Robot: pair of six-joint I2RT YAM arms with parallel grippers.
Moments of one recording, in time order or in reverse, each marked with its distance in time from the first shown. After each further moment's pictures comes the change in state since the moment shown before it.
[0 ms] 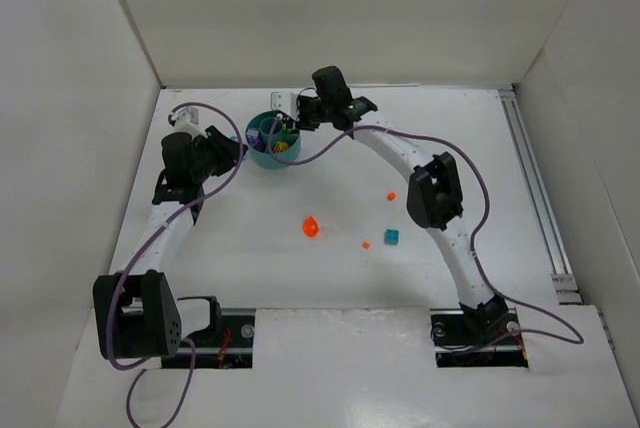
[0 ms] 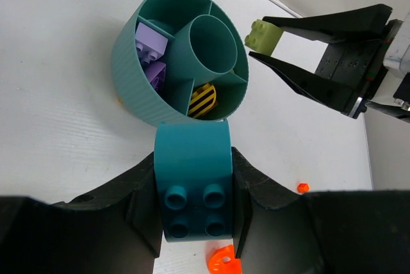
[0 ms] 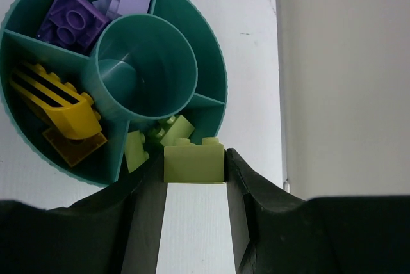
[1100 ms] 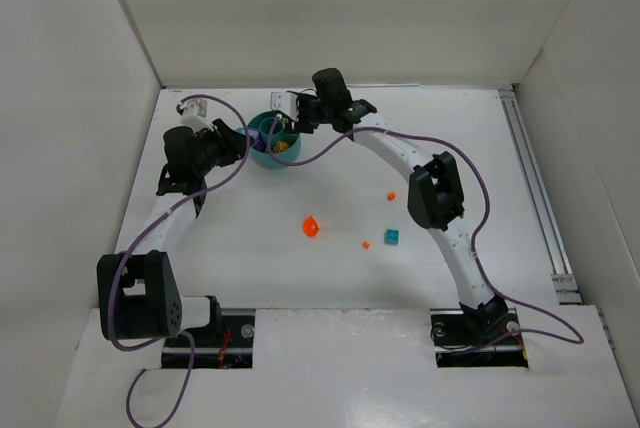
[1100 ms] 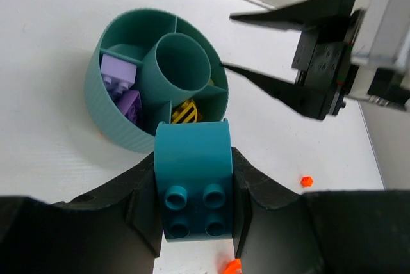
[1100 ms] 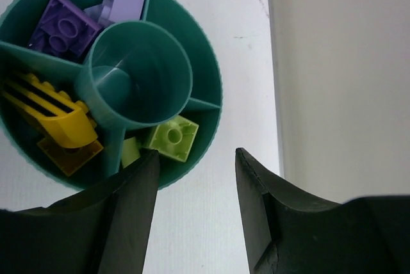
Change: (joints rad) left arm 0.000 0.093 0.019 0.148 0.115 0.079; right arm 0.005 0.006 -0.011 0.060 0.005 0.021
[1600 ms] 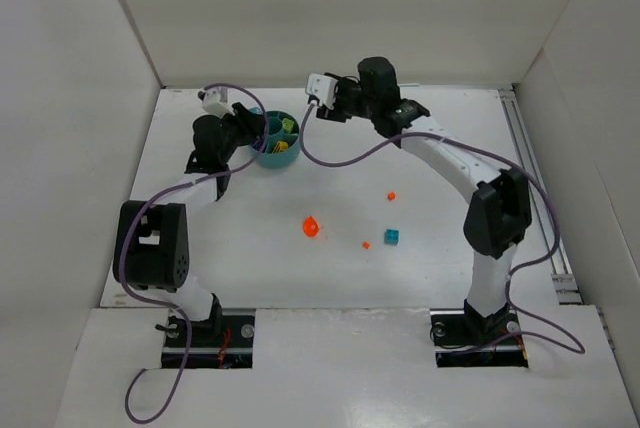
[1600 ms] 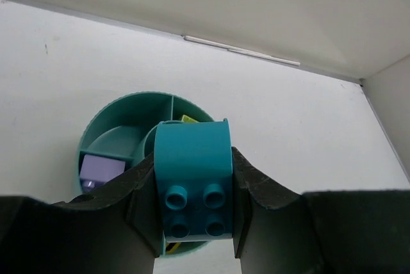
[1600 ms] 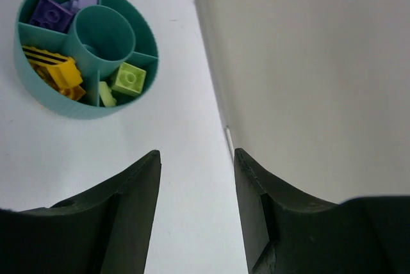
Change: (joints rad) left arm -0.115 0.266 0.086 0.345 -0.185 0.018; right arm -0.051 -0.497 -0.518 0.164 0.076 0.059
